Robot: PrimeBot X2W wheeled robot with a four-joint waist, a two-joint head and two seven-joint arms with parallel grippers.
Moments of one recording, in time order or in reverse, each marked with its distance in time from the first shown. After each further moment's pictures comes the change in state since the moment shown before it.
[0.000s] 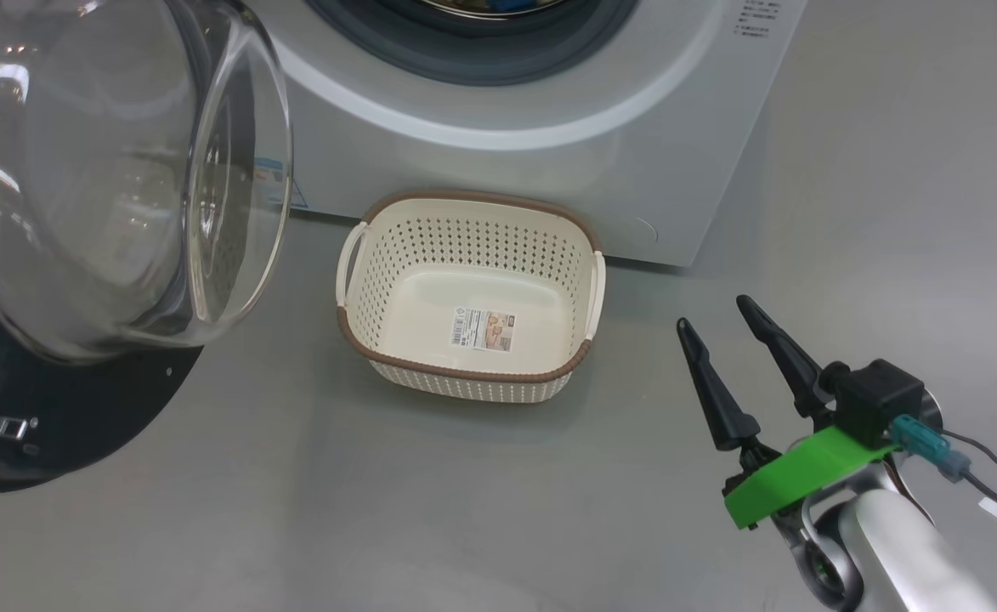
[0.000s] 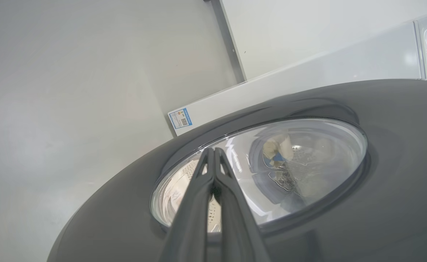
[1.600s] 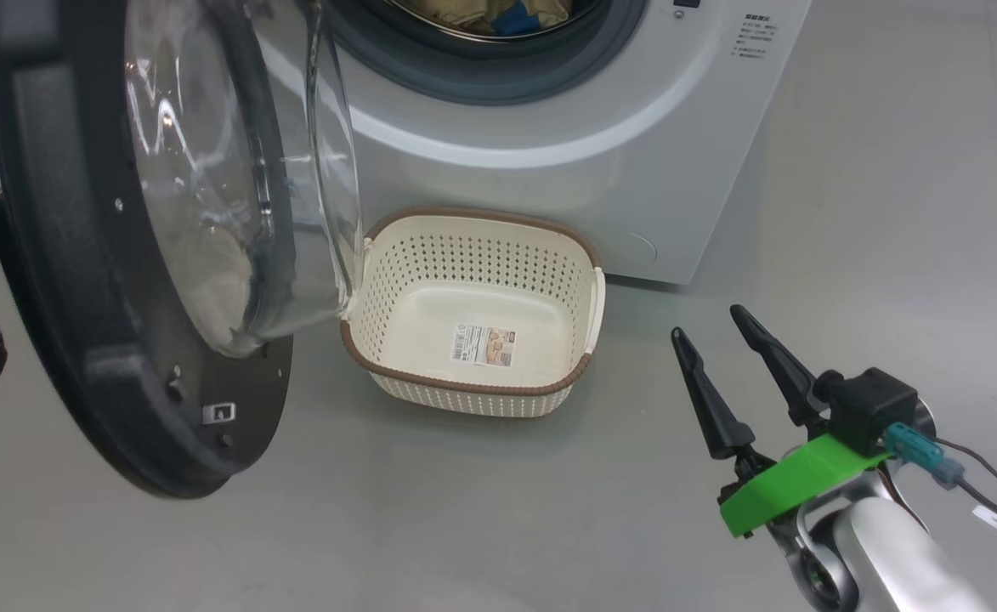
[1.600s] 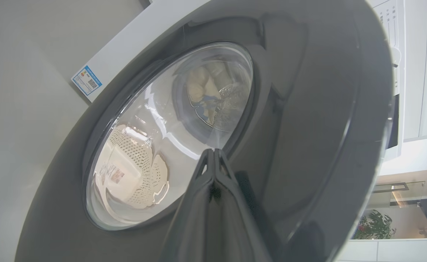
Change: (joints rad) left arm 0.040 -0.200 -0.122 -0.401 -0.052 0.090 0.068; right arm 0.016 0.008 0.002 0.000 0.000 0.000 0.000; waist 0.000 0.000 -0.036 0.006
